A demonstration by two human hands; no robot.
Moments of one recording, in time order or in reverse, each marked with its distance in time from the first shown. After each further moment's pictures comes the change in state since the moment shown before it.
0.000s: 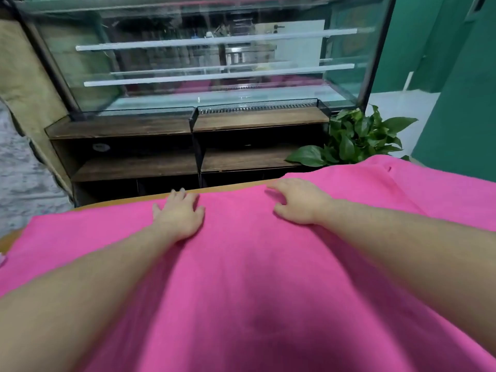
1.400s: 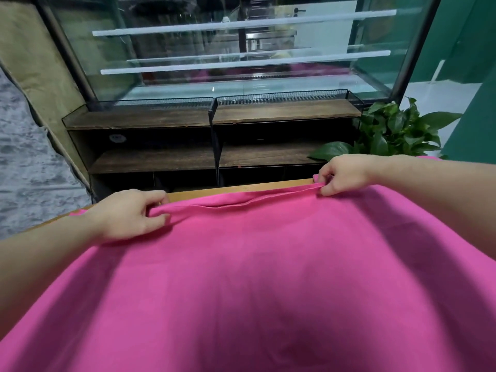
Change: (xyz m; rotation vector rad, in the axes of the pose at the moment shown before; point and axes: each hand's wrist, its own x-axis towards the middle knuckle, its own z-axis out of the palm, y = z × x) left_hand 0.002 -0.128 -0.058 -0.006 -0.019 0.381; right_hand 0.056 0.039 -0.049 -0.104 -0.317 0.086
